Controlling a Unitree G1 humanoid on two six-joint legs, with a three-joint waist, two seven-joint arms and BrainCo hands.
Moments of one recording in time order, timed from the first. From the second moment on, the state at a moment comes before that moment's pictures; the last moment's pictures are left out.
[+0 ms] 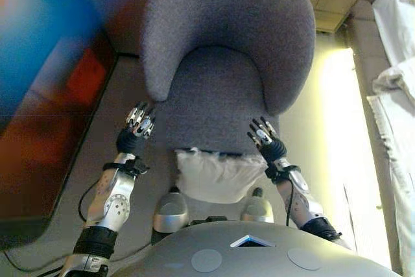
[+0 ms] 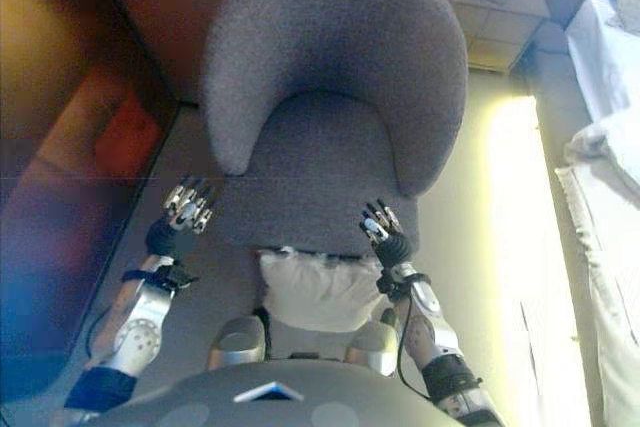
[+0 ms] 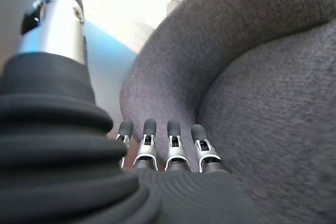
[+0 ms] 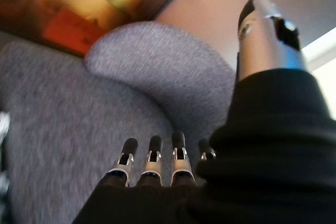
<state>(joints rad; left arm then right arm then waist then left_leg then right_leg) 0.30 0.37 -0.12 0.12 -0.88 -0.17 -0.16 0.15 -0.25 0.25 0.34 0.81 -0.09 0.16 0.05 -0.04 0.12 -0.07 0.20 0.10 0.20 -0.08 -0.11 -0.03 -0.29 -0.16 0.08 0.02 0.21</state>
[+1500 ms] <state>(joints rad) 0.22 0.22 -0.17 0.19 -1.31 0.23 -0.69 0.16 -0.13 0.21 0.32 1.36 0.16 0.65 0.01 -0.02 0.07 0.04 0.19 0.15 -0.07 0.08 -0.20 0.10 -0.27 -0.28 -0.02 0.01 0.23</state>
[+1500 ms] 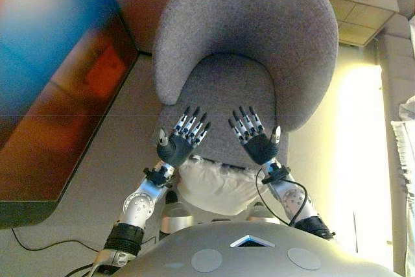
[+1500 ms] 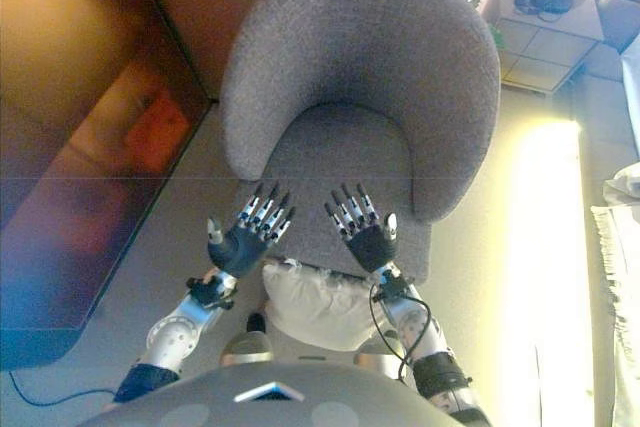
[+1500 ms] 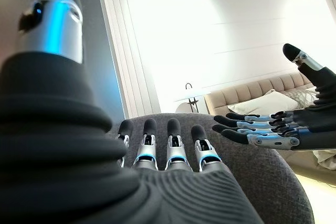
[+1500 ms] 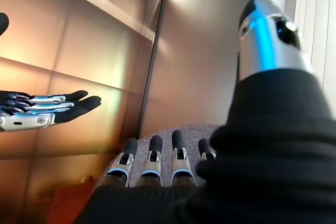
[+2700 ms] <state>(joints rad) -0.10 0.37 -0.24 0.55 -0.60 -0.20 -0.01 -0.15 -0.35 0.21 0.73 0.63 -0.21 -0.12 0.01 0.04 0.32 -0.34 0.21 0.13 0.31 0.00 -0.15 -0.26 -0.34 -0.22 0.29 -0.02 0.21</state>
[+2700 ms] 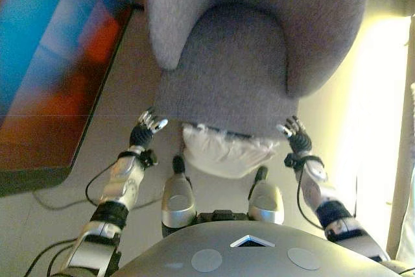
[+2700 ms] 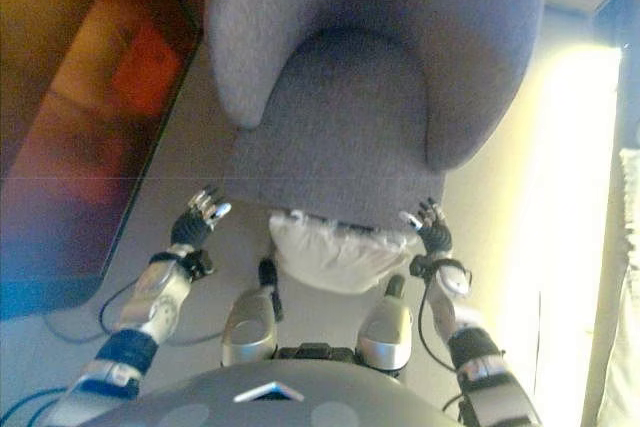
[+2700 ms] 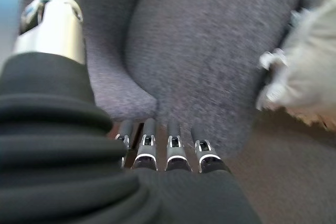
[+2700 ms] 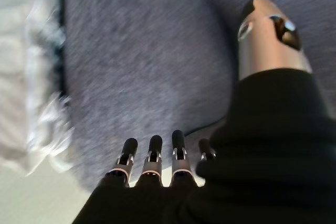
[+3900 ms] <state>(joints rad) -0.57 0.42 -0.30 0.78 -0.69 -0.17 -0.01 -0.56 -0.50 0.23 1.04 0.66 -0.16 0.10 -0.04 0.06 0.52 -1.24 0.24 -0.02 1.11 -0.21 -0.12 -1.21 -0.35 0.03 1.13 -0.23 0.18</state>
